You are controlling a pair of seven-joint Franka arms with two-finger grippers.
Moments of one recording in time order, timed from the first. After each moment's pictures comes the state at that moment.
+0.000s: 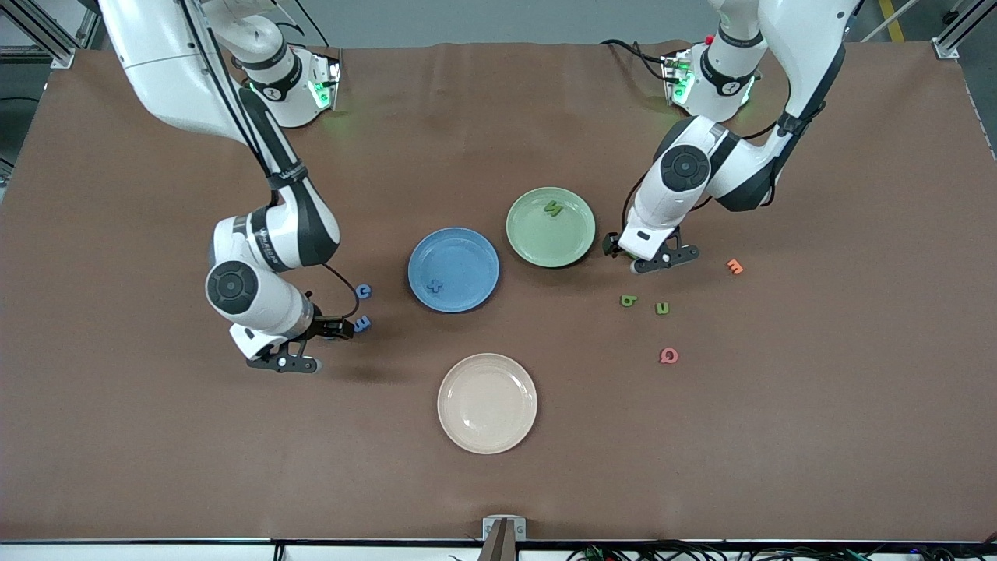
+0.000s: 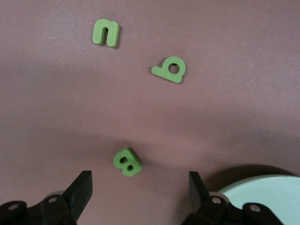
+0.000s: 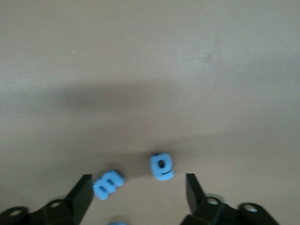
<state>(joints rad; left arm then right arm) 0.07 0.28 -0.57 -2.35 0.23 2.54 -0.92 0.30 0.55 -0.05 -1.79 0.06 2.29 0.30</state>
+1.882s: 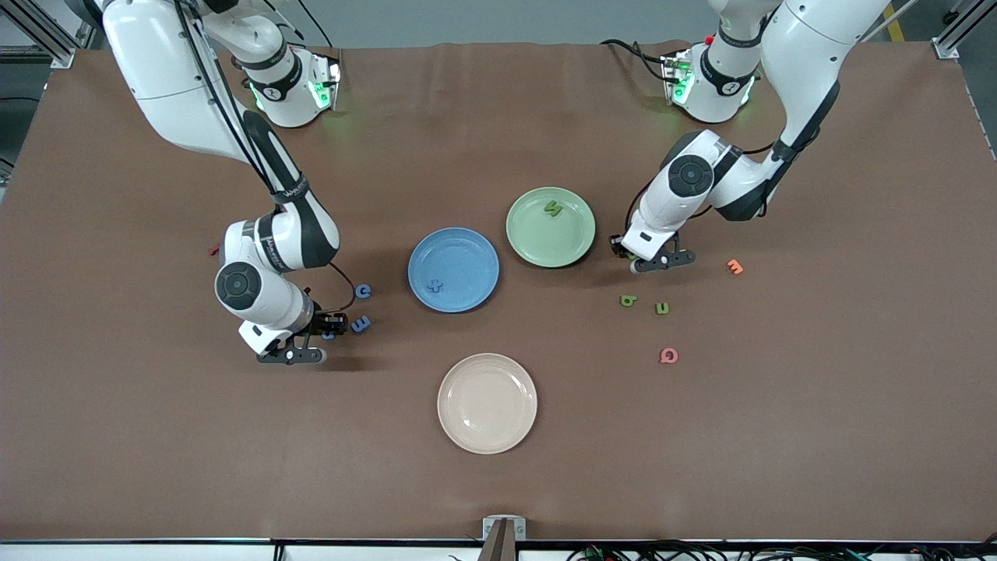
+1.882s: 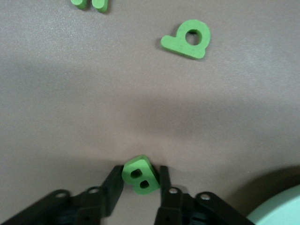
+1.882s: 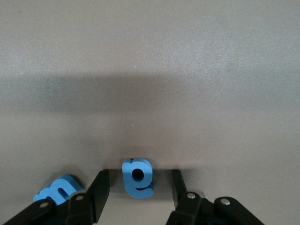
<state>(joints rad) 0.12 0.39 -0.57 -2.42 0.34 2.70 -0.92 0.26 0.60 -0.02 -1.91 0.07 2.46 0.17</state>
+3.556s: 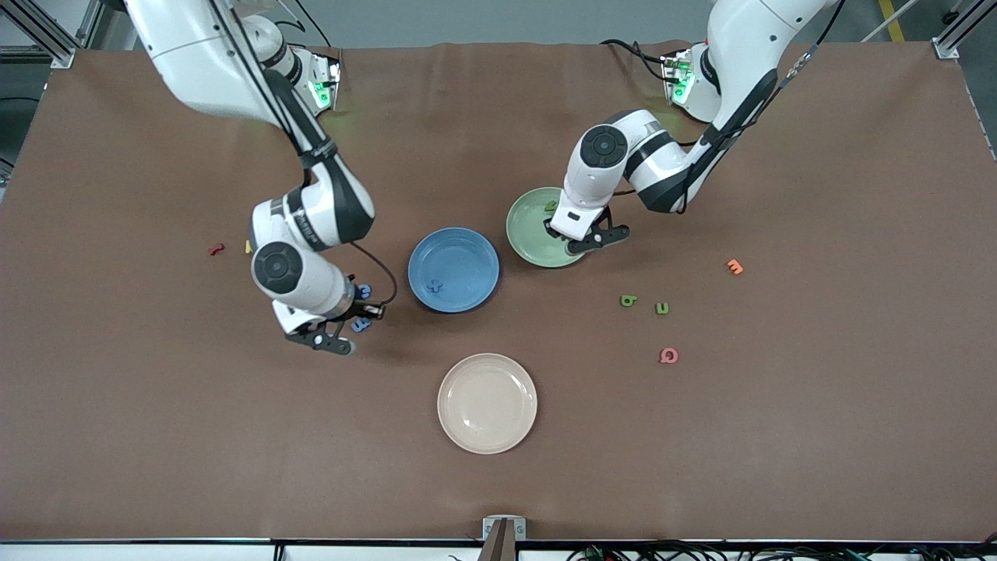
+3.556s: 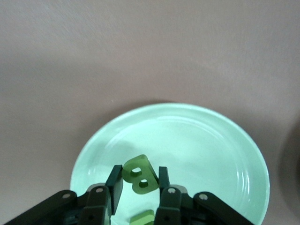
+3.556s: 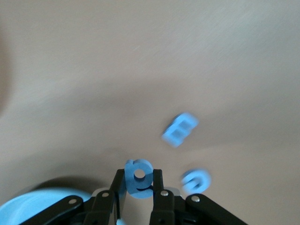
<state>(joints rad) -0.07 0.46 -0.68 -2.21 0.35 2.51 -1.29 0.40 0.51 0.03 -1.81 0.12 2.26 0.65</state>
